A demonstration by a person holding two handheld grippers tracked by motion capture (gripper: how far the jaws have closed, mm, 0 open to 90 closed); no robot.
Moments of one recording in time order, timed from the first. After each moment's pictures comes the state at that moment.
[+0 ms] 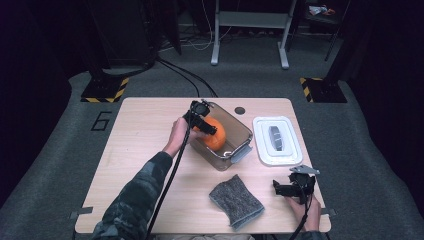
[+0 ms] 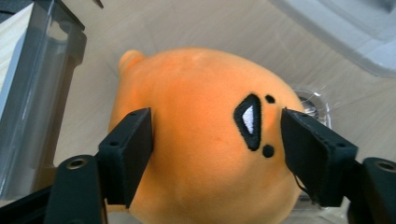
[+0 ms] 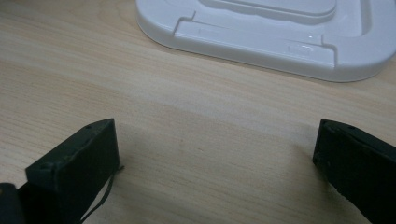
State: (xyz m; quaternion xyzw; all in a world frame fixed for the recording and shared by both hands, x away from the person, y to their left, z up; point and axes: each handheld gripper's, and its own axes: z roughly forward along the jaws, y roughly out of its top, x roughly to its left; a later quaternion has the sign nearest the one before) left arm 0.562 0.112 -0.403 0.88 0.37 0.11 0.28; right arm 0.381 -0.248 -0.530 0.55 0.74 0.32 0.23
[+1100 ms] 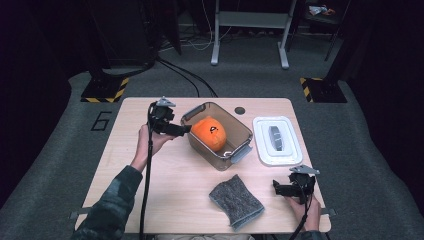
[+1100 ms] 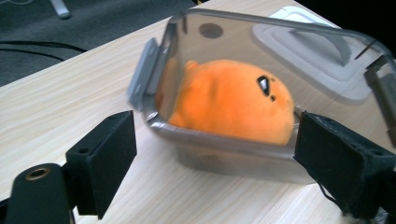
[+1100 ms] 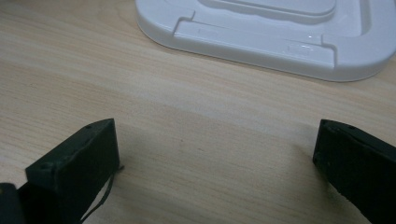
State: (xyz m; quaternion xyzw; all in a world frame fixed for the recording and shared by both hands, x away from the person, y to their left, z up) left arm 0.498 0.218 -0.370 0.81 0.40 0.16 0.40; right arm 0.381 -0.248 -0.530 0.55 0.74 0.32 0.23
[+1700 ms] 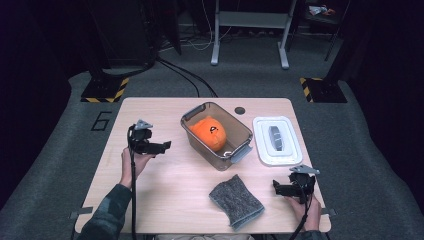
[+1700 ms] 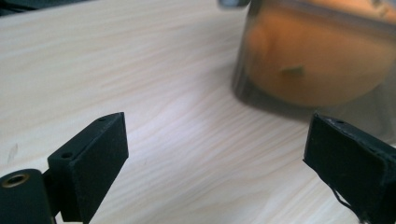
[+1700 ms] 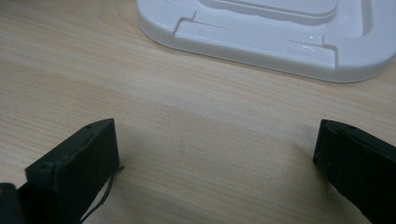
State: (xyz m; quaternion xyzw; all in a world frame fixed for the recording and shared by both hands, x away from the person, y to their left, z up) left arm 0.474 0.282 -0.453 0.77 0.47 0.18 0.40; right arm 0.381 -0.248 -0.530 0.55 0.74 0.32 0.23
